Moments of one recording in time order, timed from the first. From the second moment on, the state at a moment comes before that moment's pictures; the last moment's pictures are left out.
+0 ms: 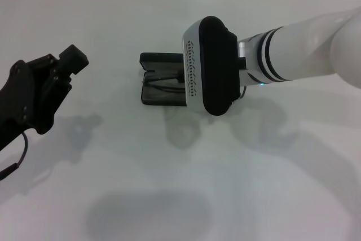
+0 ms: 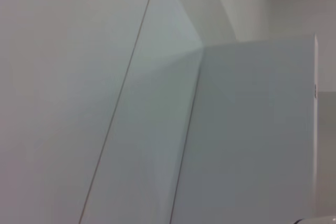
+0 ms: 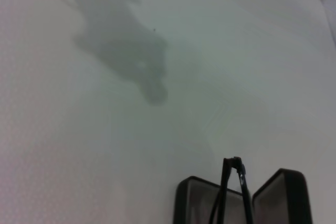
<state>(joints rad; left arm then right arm) -0.24 -2.00 1.10 0.27 1.00 1.99 -0.95 0.83 2.03 -2.10 -1.15 -2.41 -0.70 2.12</state>
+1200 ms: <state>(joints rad) -0.23 -2.00 1.10 0.27 0.99 1.99 -0.94 0.84 2.03 -2.13 -1.09 -2.42 -0.65 2.14</state>
